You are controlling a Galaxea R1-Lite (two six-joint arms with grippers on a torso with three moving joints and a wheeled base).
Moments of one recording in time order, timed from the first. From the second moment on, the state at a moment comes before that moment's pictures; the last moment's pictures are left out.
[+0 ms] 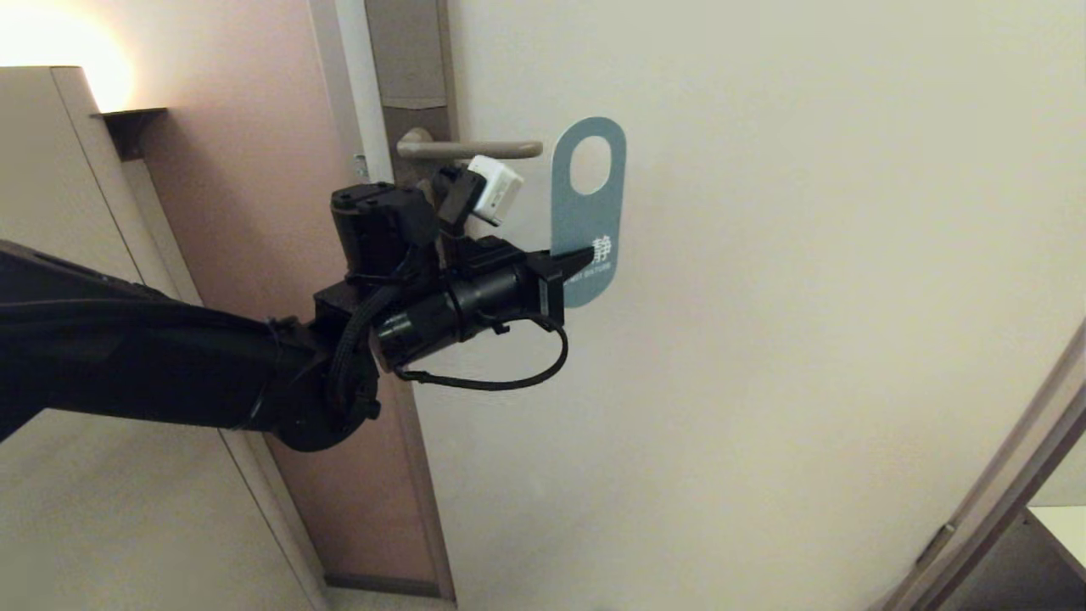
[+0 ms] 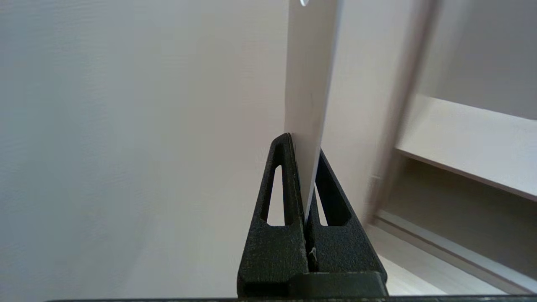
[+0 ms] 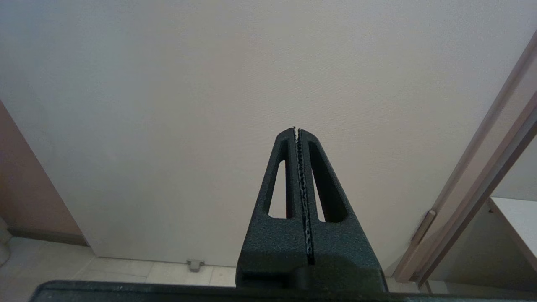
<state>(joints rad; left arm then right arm) -0.60 1.95 -1.14 -0.86 -0.37 -0.03 0.00 0.00 0.00 0.00 0.00 -0.01</state>
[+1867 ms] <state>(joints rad) -0.71 1.92 -1.24 -0.86 -0.90 -0.34 0.00 0.00 0.00 0.00 0.00 -0.01</state>
